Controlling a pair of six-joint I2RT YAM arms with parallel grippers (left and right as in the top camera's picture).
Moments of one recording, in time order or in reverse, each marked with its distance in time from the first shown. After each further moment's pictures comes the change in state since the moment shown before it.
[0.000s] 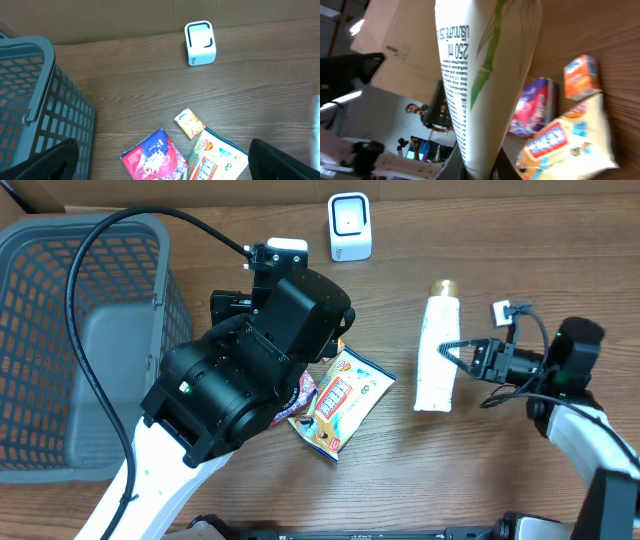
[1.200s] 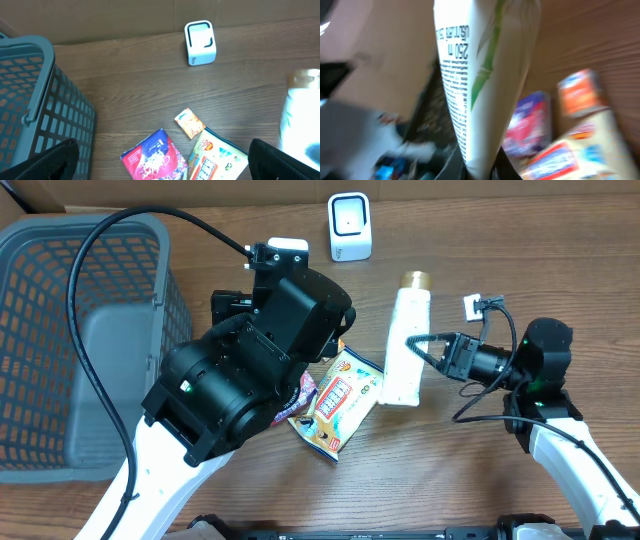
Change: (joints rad) left arm 0.000 0.002 0.000 0.000 0.000 0.000; right arm 0.233 -0.137 0.000 -0.090 0.389 0.020
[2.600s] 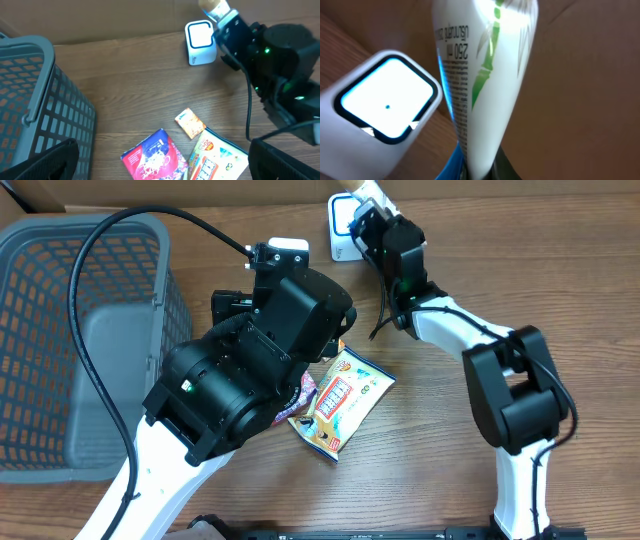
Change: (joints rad) left arm 0.000 0.002 0.000 0.000 -0.003 0.000; right arm 0.349 0.917 0.874 0.135 1.398 -1.530
